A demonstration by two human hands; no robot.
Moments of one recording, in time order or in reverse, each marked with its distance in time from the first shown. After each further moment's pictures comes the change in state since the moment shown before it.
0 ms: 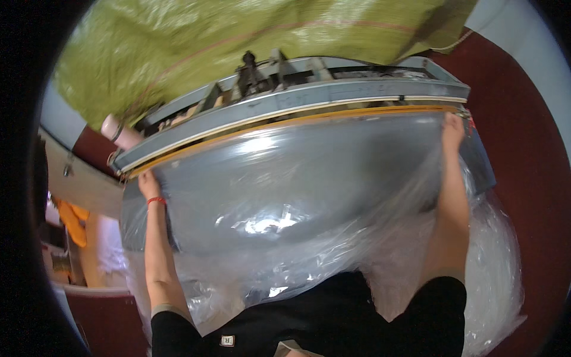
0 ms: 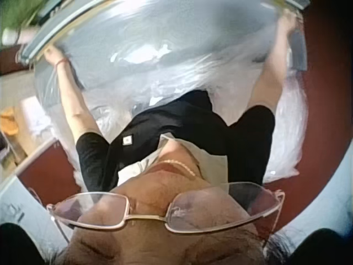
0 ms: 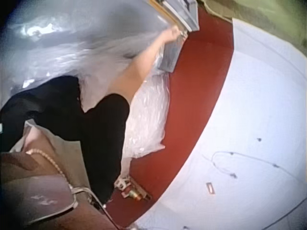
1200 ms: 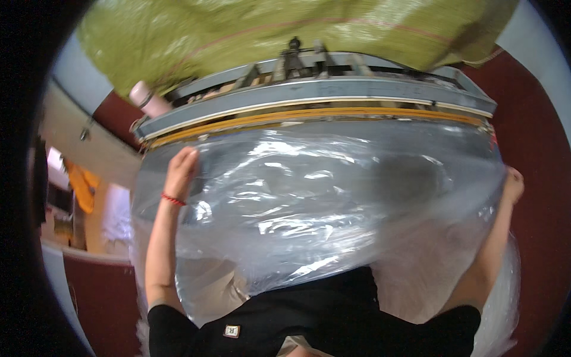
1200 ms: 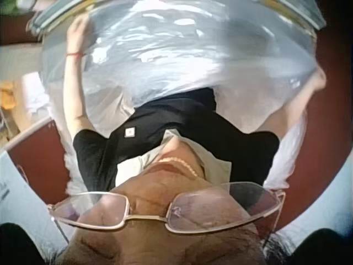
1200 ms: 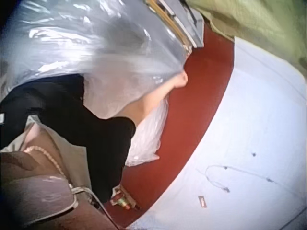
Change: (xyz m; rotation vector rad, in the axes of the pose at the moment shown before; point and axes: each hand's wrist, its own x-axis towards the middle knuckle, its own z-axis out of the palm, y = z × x) left_hand -0.074 0.137 -0.077 -0.375 -0.825 -0.150; right_hand -0.002 -0.029 -0.169 -0.630 0.127 0.135
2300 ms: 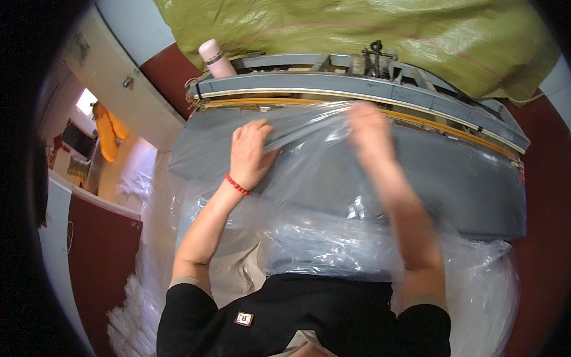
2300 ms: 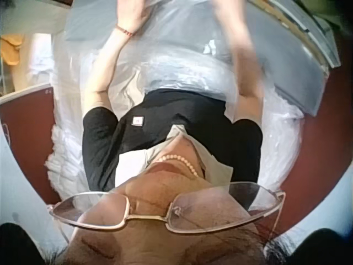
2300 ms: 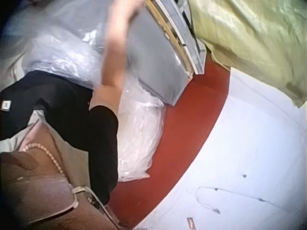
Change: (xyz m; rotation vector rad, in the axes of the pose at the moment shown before) left_hand -0.061 0.043 0.036 0.831 0.301 0.718; right_hand -0.371 -0.383 0.090 1.358 -1.289 -0.123
